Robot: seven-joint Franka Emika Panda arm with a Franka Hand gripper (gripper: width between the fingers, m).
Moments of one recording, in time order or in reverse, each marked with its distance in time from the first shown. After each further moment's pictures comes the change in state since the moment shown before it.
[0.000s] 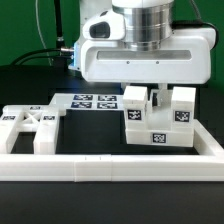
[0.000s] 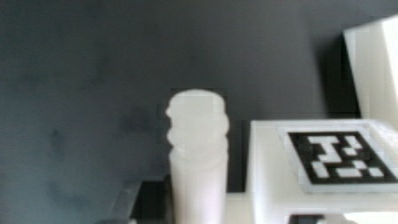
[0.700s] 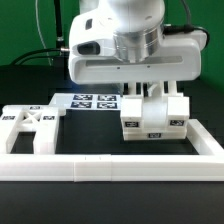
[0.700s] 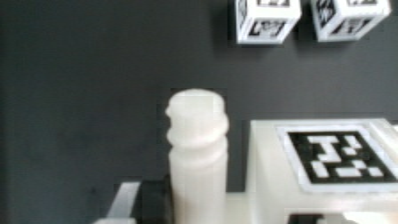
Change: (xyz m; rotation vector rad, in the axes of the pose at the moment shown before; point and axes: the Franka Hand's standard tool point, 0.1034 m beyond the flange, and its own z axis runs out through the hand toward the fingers) arm -0.006 0.013 -0.010 -0.019 -0.292 -0.080
